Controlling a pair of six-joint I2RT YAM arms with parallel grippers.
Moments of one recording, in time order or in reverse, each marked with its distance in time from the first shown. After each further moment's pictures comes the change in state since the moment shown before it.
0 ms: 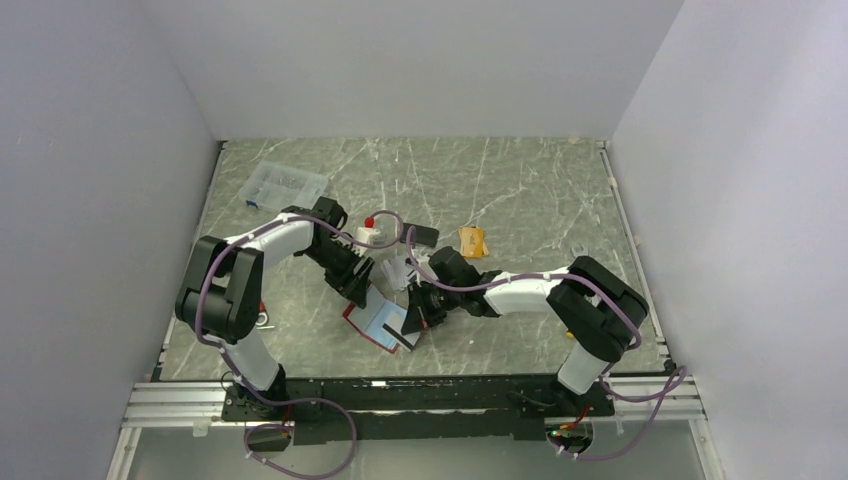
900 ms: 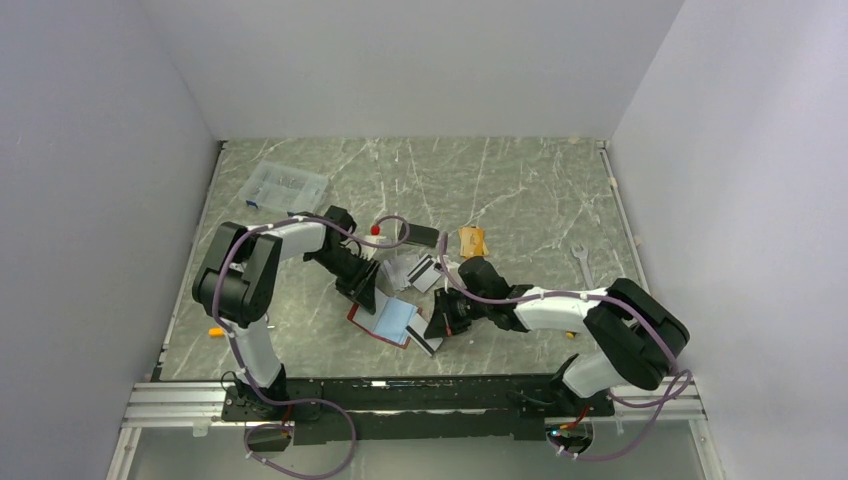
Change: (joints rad) left arm -0.030 0.123 -0.003 0.068 0.116 -0.125; right arm -0.068 -0.211 -0.204 0.014 0.031 0.014
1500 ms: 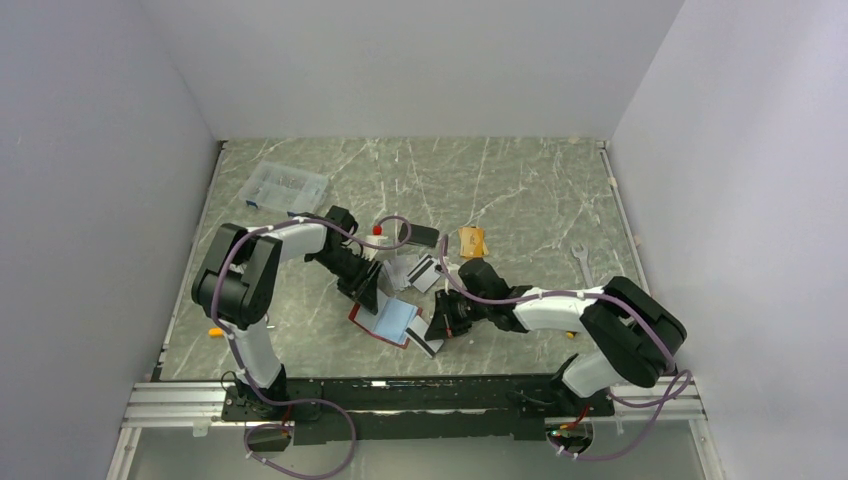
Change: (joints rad) left arm -0.015 -0.010 -0.012 0.017 0.013 -0.003; right arm -0.003 0.002 -0.022 0.010 -0.003 0.014
